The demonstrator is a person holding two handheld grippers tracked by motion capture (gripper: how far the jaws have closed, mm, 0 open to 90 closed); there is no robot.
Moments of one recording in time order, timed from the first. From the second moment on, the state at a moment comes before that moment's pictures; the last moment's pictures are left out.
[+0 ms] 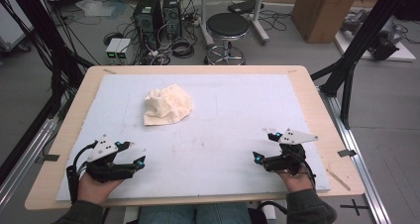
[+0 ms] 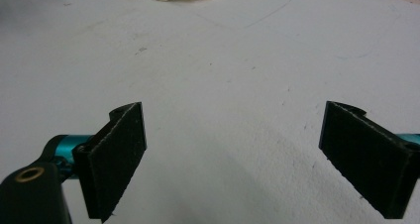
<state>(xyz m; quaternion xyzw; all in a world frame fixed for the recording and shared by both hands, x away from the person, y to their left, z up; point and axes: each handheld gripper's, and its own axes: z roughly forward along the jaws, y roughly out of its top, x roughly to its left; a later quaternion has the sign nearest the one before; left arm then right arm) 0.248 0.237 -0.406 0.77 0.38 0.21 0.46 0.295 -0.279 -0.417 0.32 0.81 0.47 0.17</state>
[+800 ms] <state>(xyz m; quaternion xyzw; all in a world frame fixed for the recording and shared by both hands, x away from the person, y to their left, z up) 0.268 0.226 -0.390 0.78 0.37 0.20 0.46 0.298 -0.282 -0.413 0.32 0.80 0.48 0.17</state>
